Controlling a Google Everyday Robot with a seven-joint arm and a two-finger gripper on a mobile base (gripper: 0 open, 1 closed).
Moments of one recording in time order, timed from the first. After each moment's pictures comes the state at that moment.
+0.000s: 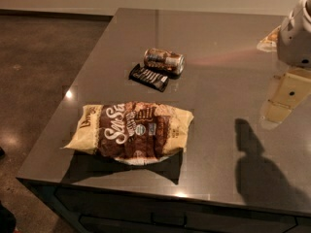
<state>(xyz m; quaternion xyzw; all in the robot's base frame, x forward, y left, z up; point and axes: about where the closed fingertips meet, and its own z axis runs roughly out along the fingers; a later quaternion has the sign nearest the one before) 0.438 -0.217 0.976 -0.60 0.78 -0.03 0.16</state>
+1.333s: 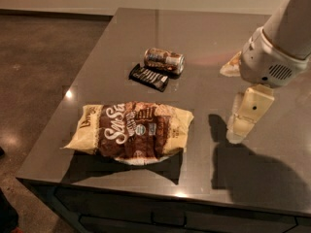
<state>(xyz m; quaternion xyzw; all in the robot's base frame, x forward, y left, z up) 0.439 -0.164 0.929 -0.63 0.76 0.08 0.15</state>
